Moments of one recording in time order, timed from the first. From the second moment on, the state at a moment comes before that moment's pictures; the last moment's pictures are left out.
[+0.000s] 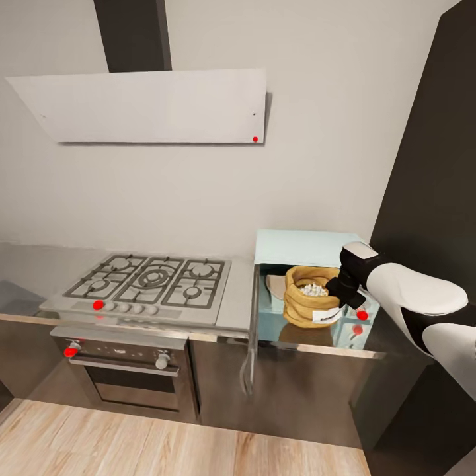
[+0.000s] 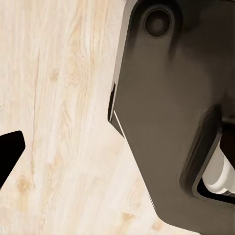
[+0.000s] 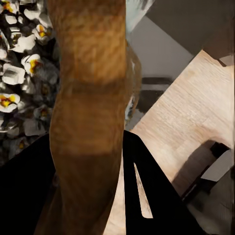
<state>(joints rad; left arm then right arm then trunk) 0.00 0.03 0.16 -0.06 0.01 -0.01 0.06 -1.45 -0.10 -1.09 -0.02 -0.07 0.56 -1.02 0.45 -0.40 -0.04</state>
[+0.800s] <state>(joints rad) 0.00 0.03 0.17 -0.06 0.01 0.00 0.06 -1.46 -0.11 -1.06 -0.02 -0.06 0.56 -1.03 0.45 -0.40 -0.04</state>
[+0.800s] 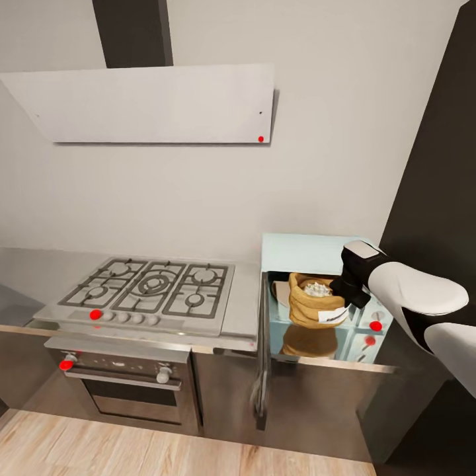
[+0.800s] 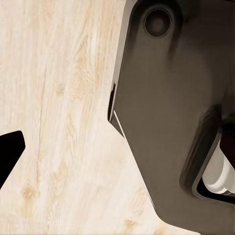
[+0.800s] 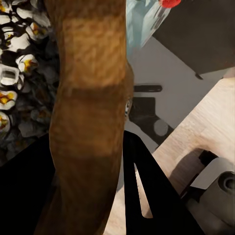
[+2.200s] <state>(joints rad) 0.00 0.03 0.16 -0.06 0.01 -0.01 0.06 -1.46 -0.11 -1.11 -0.02 -0.06 0.55 -1.03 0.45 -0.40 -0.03</state>
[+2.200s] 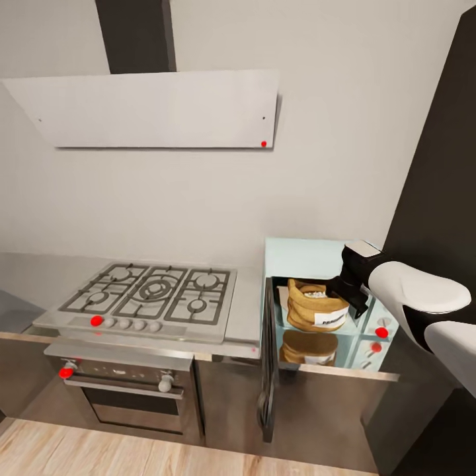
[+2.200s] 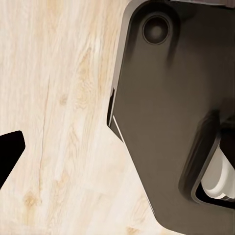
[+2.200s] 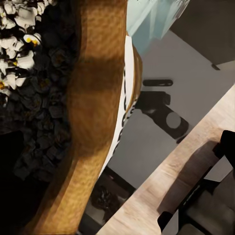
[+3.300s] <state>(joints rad) 0.00 0.02 0.16 -0.06 0.01 -0.01 0.06 -1.46 -0.11 -1.11 -0.02 -0.06 0.54 -1.03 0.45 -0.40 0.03</state>
